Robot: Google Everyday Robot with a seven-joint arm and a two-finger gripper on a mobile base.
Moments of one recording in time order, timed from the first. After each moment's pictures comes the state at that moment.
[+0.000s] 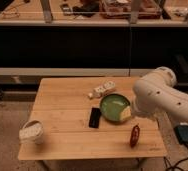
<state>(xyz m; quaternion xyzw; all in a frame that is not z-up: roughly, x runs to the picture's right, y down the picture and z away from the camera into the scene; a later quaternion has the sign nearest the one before) 0.194 0.139 0.629 -0.22 -0.18 -0.68 0.68</state>
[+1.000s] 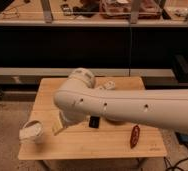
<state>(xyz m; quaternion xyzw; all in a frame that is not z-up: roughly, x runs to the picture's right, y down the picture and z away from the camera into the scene) -0.095 0.127 0.595 -0.07 -0.28 -0.80 0.53</state>
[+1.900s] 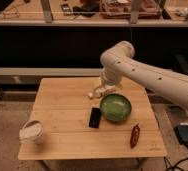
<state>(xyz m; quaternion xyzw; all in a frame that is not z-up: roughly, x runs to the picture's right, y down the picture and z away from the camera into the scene) 0.134 -0.006 0.757 -0.15 -0.16 -0.68 0.70</state>
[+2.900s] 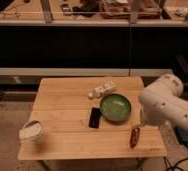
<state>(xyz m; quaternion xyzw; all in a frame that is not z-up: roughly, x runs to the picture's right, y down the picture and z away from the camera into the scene) 0.218 0.184 0.611 -0.27 -0.15 -0.68 0.67</state>
